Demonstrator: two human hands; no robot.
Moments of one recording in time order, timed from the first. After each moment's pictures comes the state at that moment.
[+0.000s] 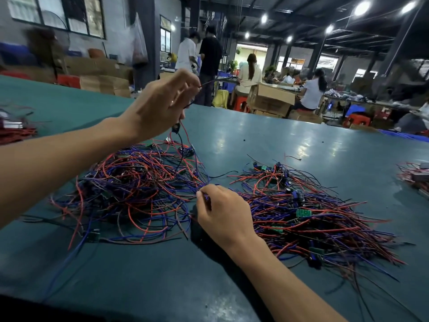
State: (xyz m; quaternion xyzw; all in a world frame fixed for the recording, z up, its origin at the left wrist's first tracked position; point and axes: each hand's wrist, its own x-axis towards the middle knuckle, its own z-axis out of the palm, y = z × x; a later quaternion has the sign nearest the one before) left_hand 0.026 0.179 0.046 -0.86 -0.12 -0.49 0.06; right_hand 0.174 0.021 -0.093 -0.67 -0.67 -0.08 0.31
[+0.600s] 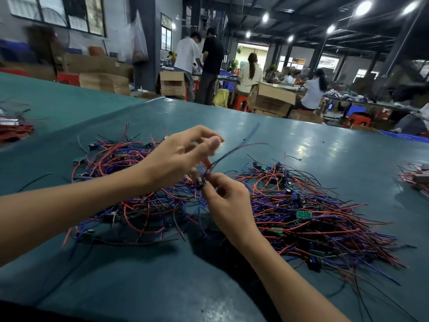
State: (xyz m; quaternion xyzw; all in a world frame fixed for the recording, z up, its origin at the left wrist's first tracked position) left_hand 0.043 0.110 -0.017 -0.84 -0.17 -0.39 -0.33; right_hand 0.185 0.033 -0.086 -0.57 -0.59 0.12 0.56
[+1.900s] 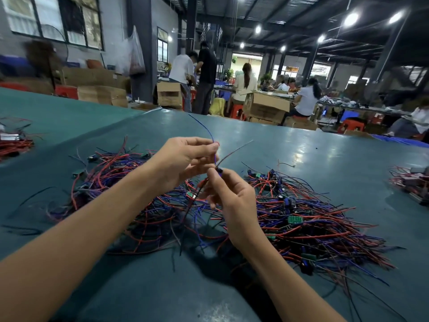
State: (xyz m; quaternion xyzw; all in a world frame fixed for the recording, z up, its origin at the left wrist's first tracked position) left_hand 0.073 0.116 0.000 -0.59 -0.23 -0.39 -0.67; right_hand 0.188 0.016 -0.061 -0.41 -0.50 0.32 0.69
